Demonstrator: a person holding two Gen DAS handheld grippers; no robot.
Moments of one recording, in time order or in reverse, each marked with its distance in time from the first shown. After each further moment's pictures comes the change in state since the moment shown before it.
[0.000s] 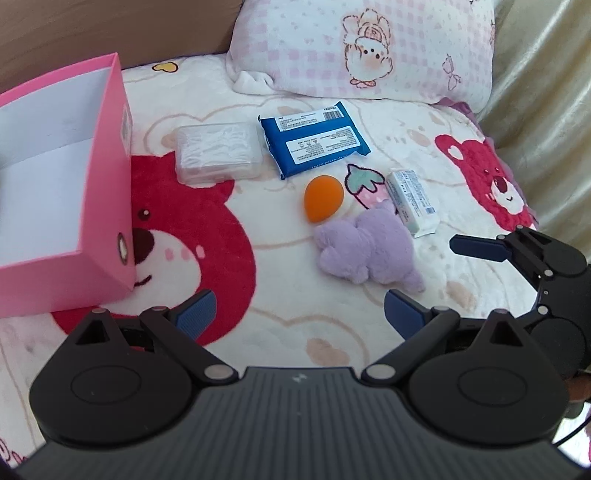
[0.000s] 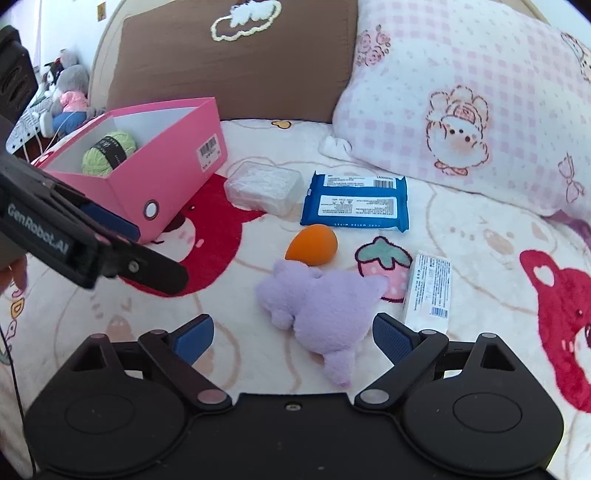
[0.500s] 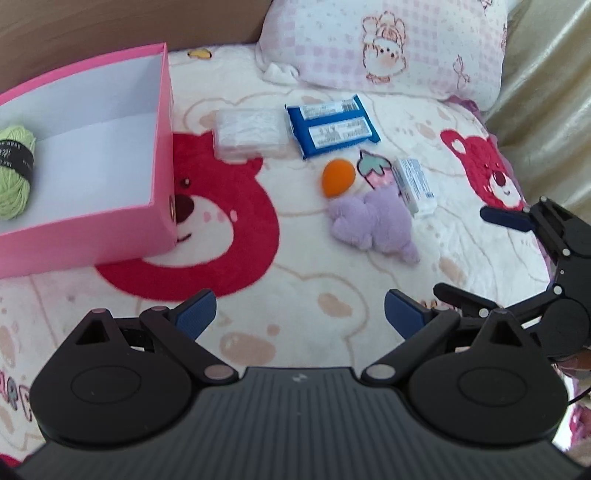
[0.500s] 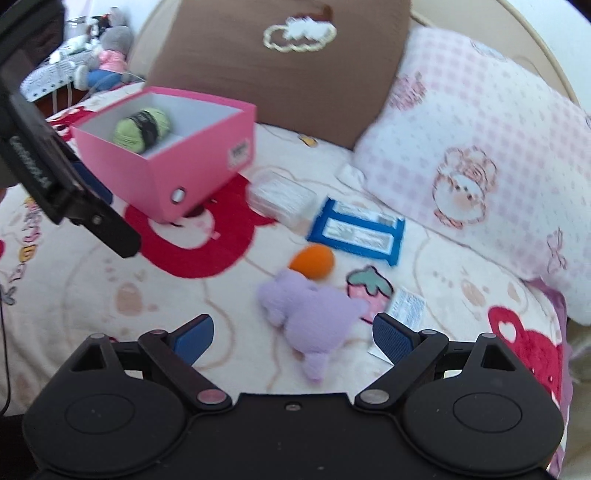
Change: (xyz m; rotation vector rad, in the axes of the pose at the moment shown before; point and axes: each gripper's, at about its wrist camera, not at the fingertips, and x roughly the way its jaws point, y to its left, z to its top) left arm -0.055 0.010 -0.012 -0.051 0.047 0.037; right arm -0.045 0.015 0.010 -0.227 0.003 -0.036
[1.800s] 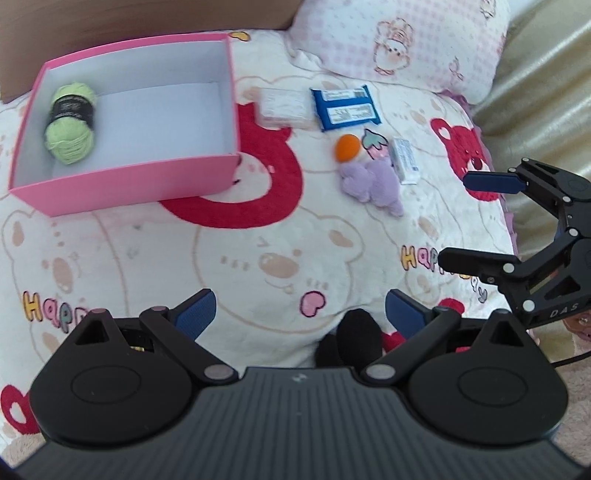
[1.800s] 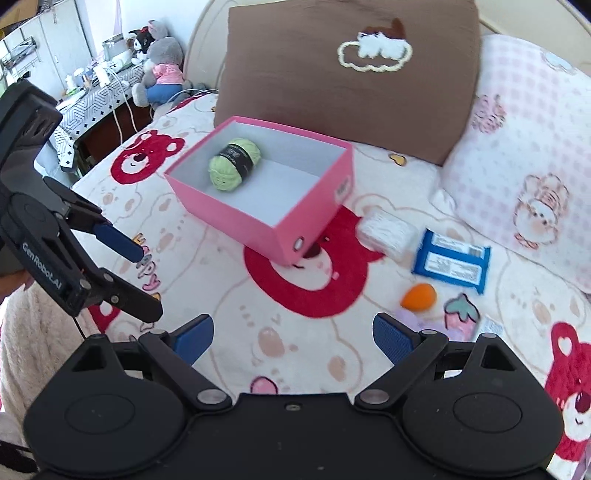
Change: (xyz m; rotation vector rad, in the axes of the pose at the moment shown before) left arm -0.113 0.043 -0.017 -0.071 0.149 -0.054; right arm -0.069 0.043 0.101 0.064 0.118 0.287
